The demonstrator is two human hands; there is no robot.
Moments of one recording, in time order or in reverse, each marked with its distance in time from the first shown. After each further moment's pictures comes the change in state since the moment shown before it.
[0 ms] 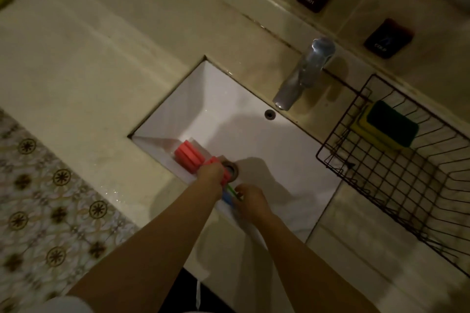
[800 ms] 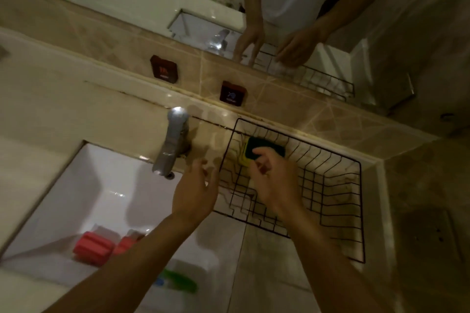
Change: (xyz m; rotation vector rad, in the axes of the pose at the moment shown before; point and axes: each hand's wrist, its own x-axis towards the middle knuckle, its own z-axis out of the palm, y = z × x) left_hand -0.130 0.040 0.149 0.774 -0.328 1.252; right_hand -0.103 0.032 -0.280 0.266 0.849 -0.175
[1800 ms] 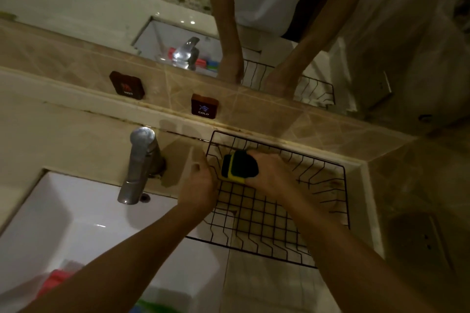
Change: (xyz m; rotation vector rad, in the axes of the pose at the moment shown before) left_hand 0.057 0.023 0.053 0.276 -0.192 0.055; right_hand 0.073 0.040 -0.034 -0.399 -0.316 0.046
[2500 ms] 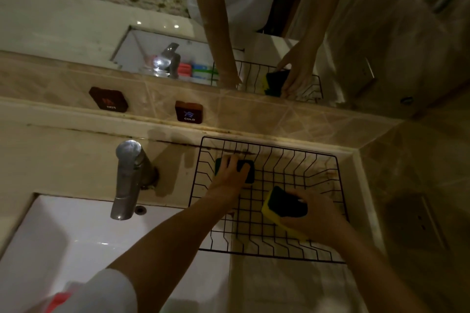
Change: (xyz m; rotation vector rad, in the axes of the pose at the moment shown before) left_hand 0.038 0.037 0.054 0.485 -0.290 0.456; right_hand -0.104 0.073 -0.008 0.197 -0.049 0.240
